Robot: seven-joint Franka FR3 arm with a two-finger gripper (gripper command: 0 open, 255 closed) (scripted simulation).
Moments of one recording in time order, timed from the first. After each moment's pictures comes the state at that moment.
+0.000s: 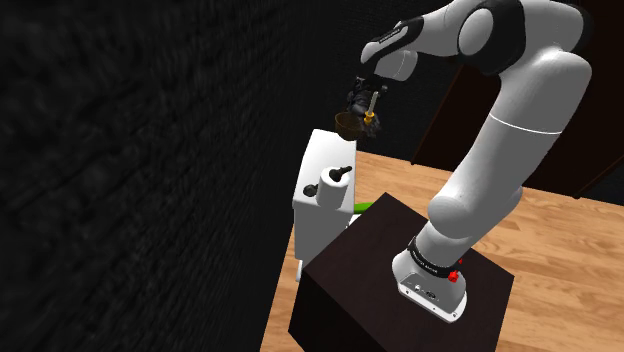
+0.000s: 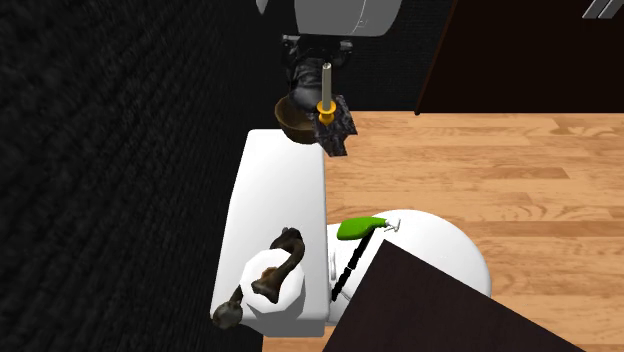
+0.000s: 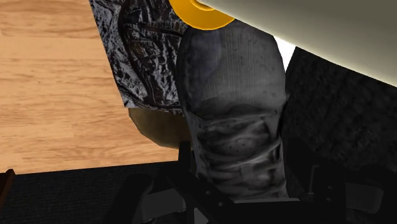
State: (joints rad) arm -0.28 0.14 -0.34 -2.09 0.23 2.61 0.09
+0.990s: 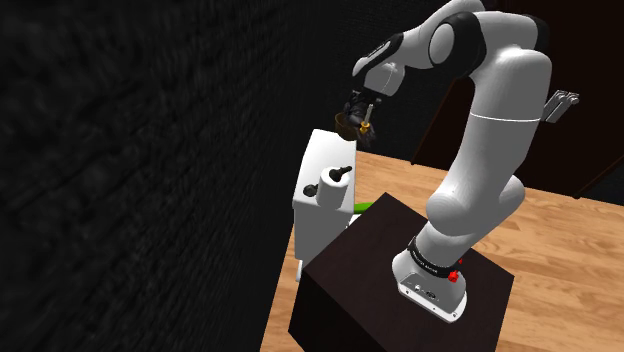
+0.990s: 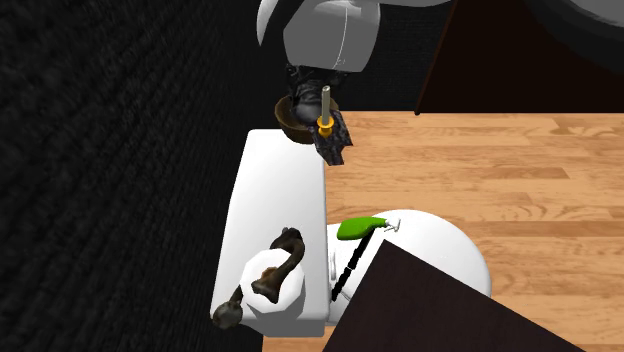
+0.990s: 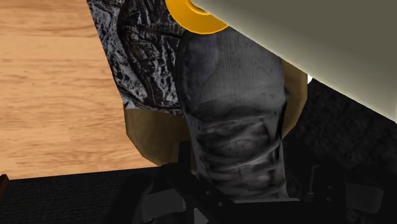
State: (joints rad) arm -0.34 0.33 -0.29 -2.01 0.39 2.71 -0.05
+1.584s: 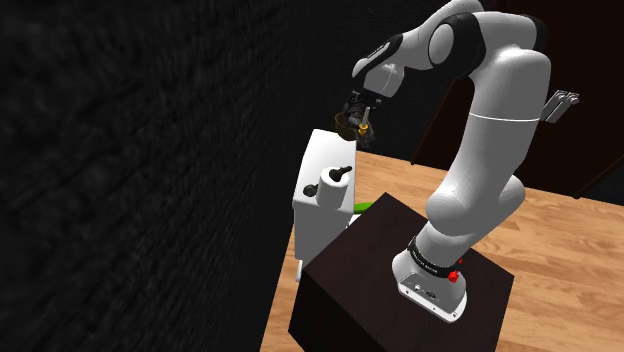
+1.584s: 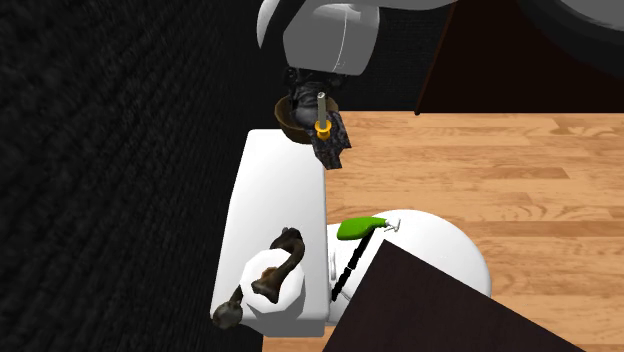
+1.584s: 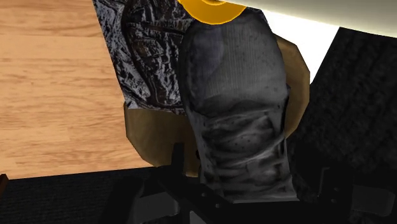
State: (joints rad) arm -0.35 0.34 -0.28 -2.02 0.40 2.72 -0.06
